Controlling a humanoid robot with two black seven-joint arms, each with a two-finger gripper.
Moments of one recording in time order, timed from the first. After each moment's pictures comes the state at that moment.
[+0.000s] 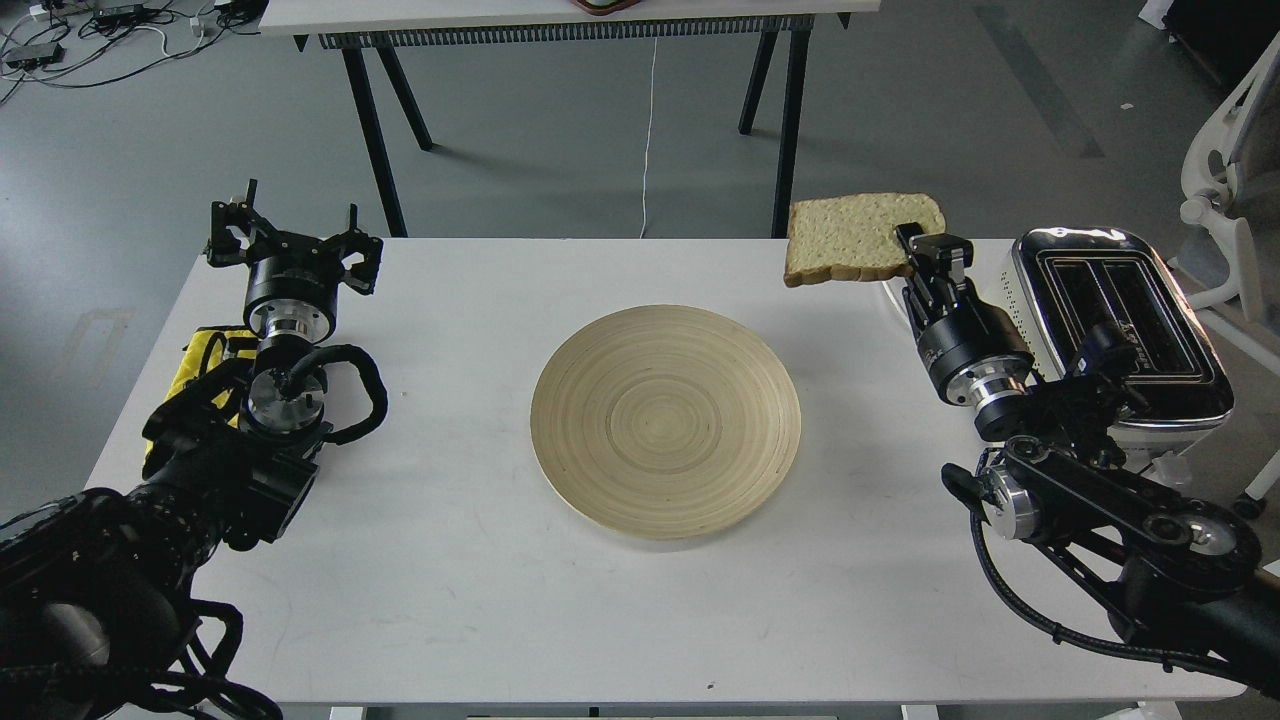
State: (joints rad) left arm -0.82 0.07 -0.58 -0.23 -0.67 -0.49 -0.43; right arm 0.49 -0.47 0.70 1.35 -0.67 -0.49 0.29
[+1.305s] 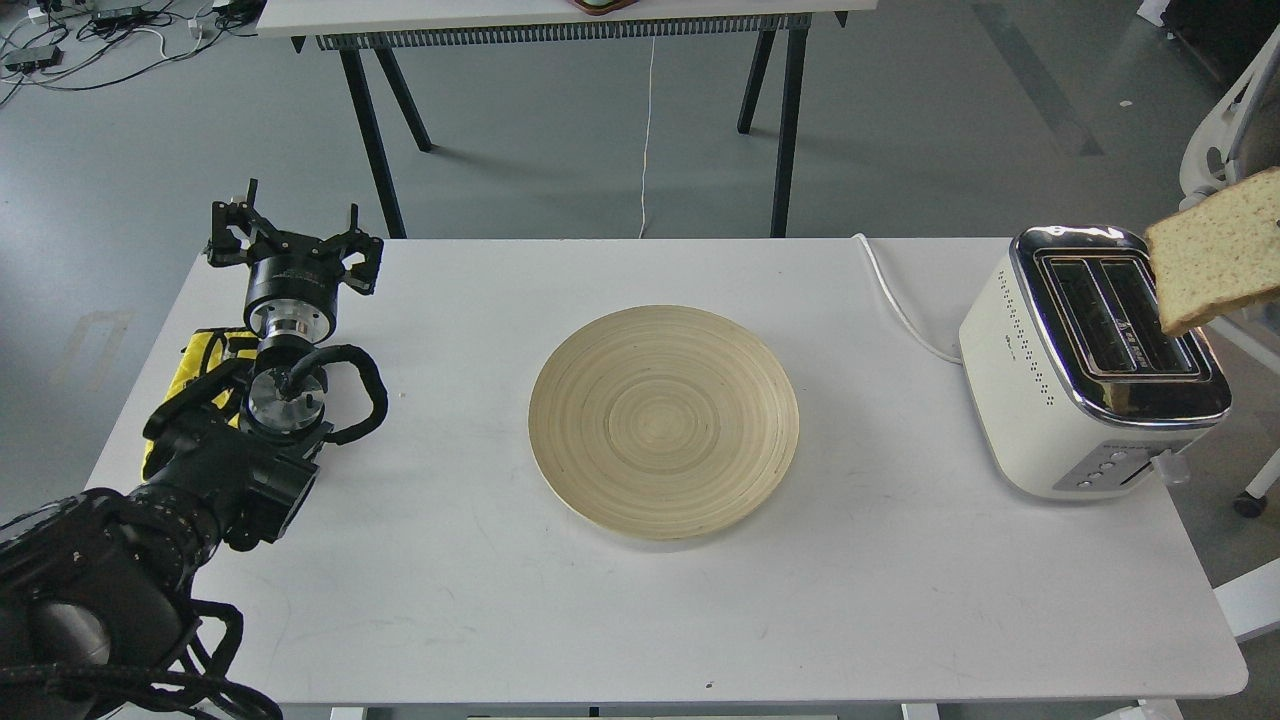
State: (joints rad) left arm -0.82 0.07 -0.58 -0.23 -0.67 -0.49 -0.43; right arm 0.44 -1.23 0.51 1.34 -0.91 -0.38 0.37
